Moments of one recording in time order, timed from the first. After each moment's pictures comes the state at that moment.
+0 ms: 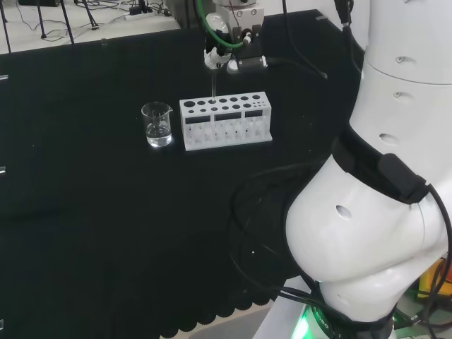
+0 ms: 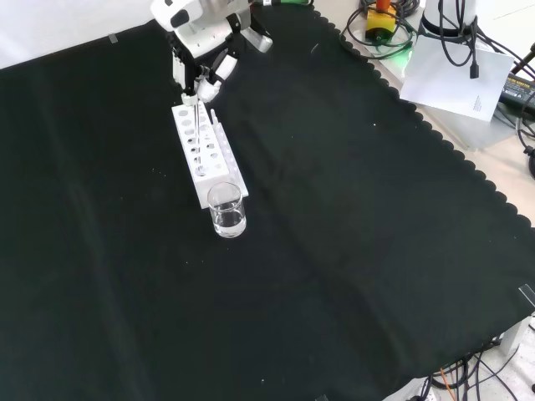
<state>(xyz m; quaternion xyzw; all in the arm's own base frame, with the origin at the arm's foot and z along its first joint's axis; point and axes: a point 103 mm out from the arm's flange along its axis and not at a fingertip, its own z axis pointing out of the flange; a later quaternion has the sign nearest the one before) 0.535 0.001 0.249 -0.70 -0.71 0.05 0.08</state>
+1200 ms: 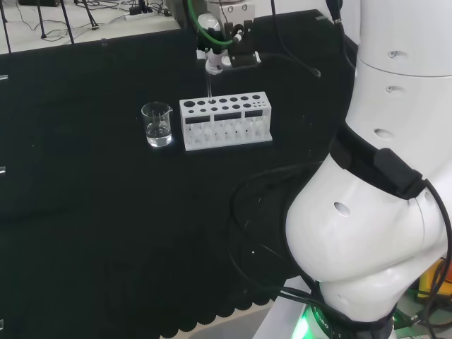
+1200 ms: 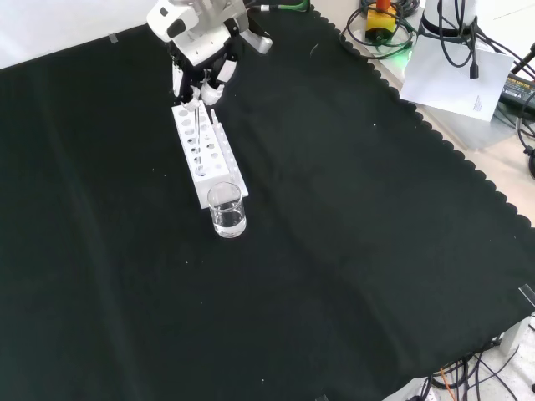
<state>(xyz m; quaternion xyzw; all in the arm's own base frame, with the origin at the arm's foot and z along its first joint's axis) 0.541 0.014 0.254 -0.69 -0.72 0.08 0.10</state>
